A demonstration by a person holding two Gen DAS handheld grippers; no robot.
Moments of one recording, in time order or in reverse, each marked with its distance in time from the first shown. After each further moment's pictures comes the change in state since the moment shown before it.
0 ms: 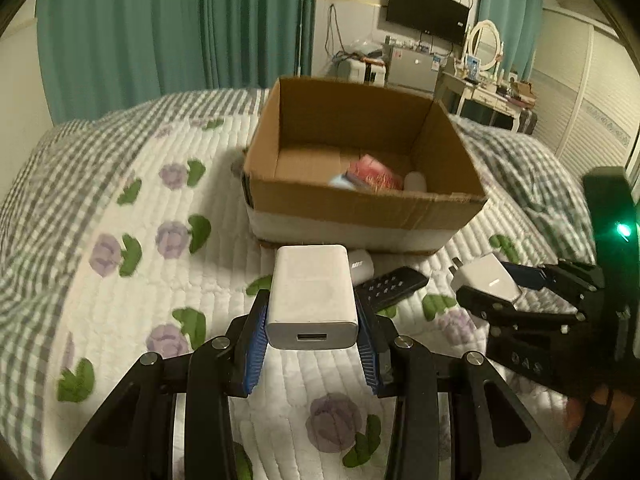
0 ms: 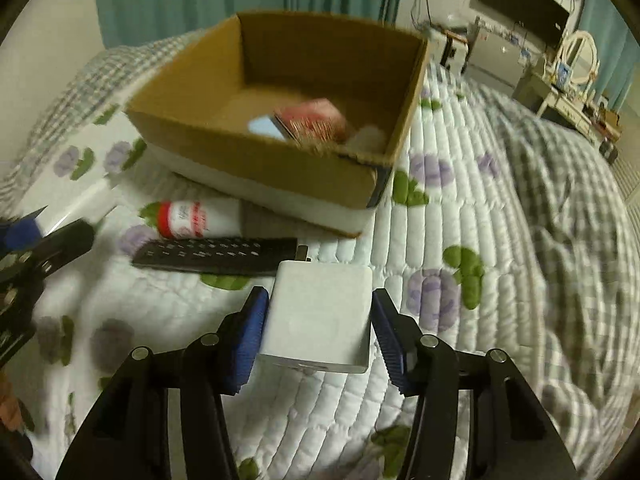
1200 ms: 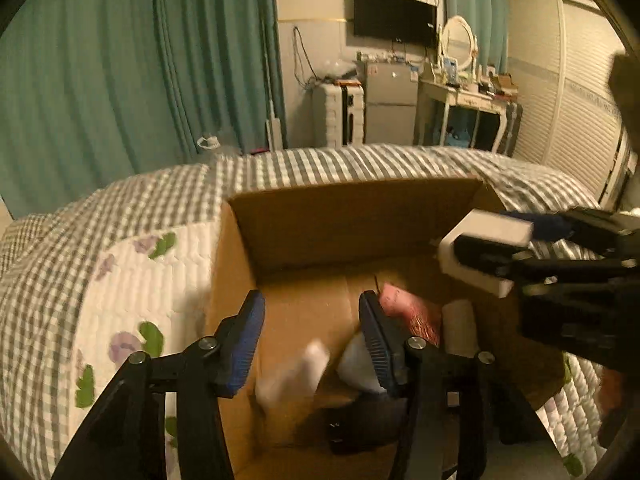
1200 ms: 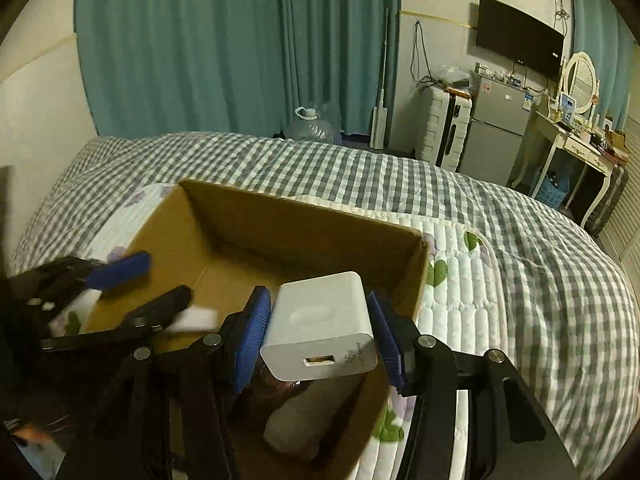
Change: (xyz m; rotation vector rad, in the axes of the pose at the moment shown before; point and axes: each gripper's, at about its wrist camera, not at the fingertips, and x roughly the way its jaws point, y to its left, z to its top) left arm 0.107 -0.008 0.140 0.156 -0.097 -0.005; right arm 0.040 -0.043 0.165 0.054 -0.213 0.067
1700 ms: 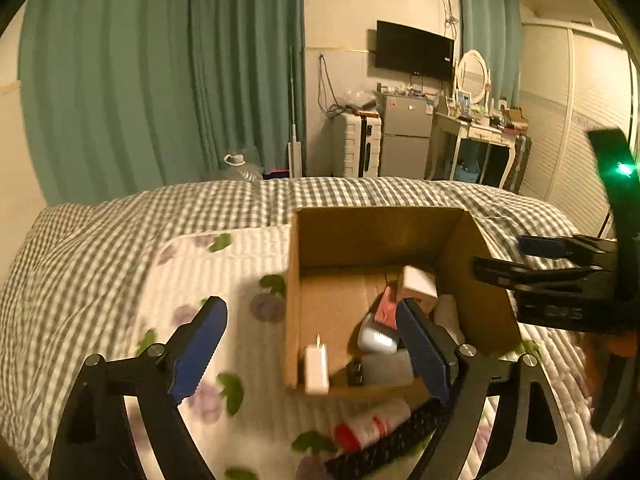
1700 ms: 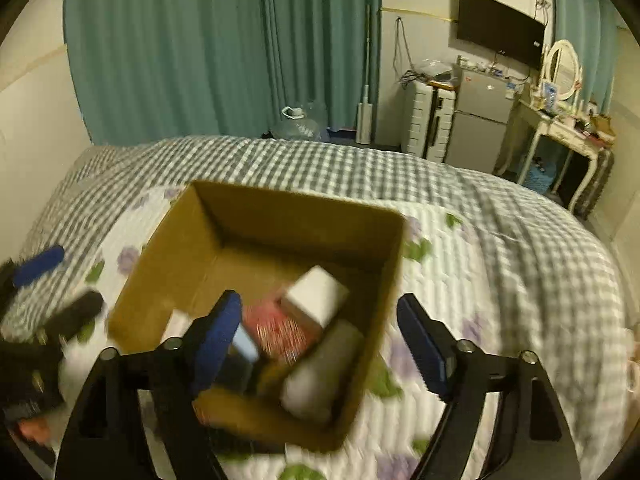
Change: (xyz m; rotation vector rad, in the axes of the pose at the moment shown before) left arm -0.100 0.033 -0.029 -0.079 -0.080 0.032; right arm -0.056 0.009 -0.019 0.045 0.006 -0.050
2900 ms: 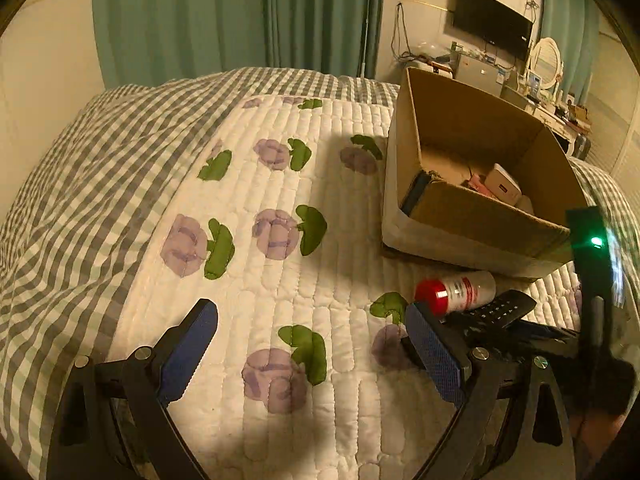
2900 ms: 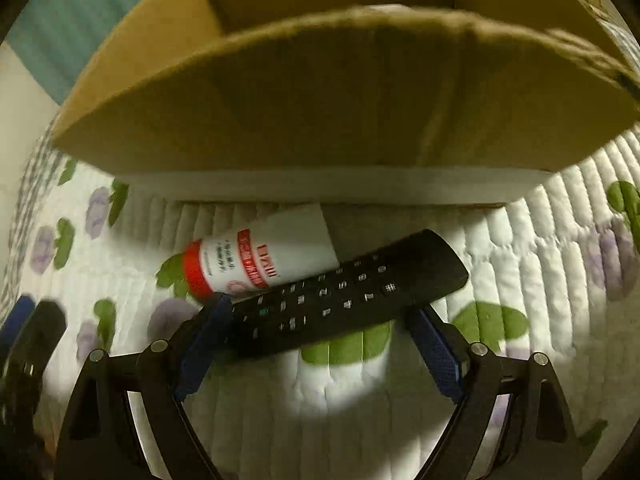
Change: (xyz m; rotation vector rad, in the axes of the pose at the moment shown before) left arm 0.014 0.052 -0.119 -0.191 0.219 0.145; right arm 0.098 0.077 -0.134 0.264 0.378 0.053
